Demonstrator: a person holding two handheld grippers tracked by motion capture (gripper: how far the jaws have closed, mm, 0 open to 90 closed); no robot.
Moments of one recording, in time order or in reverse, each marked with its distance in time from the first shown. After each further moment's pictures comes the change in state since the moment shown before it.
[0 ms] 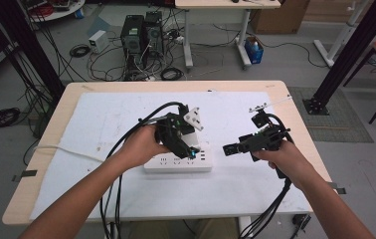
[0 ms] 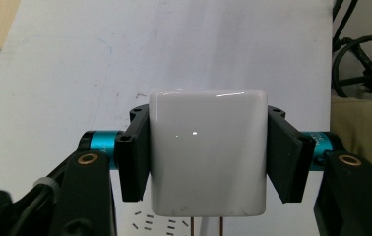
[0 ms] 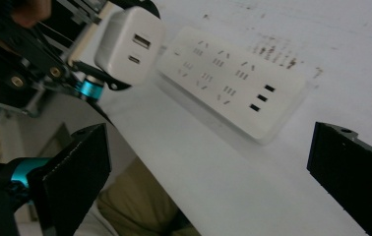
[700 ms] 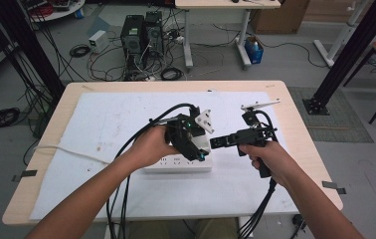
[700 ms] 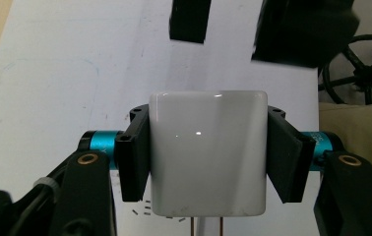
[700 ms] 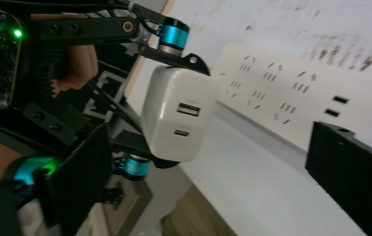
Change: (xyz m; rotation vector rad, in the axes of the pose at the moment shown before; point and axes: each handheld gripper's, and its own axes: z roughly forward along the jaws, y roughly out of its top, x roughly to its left) left arm -0.008 0.018 0.008 -0.019 -0.021 0.037; right arm -0.004 0.007 0.028 -0.047 0.194 0.180
